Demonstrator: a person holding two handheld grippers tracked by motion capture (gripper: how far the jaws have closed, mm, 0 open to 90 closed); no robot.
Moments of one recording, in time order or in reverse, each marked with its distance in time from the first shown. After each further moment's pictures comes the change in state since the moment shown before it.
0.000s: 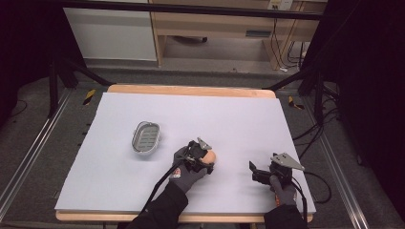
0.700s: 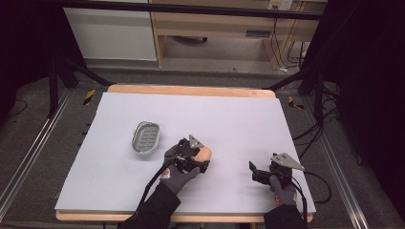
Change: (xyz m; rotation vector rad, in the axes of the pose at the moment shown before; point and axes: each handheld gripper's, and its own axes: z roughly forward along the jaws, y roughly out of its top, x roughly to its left) left arm 0.010 -0.003 -0.037 -0.078 -0.020 0.001; right arm 0.000 0.000 0.000 0.001 -0.001 -0.001
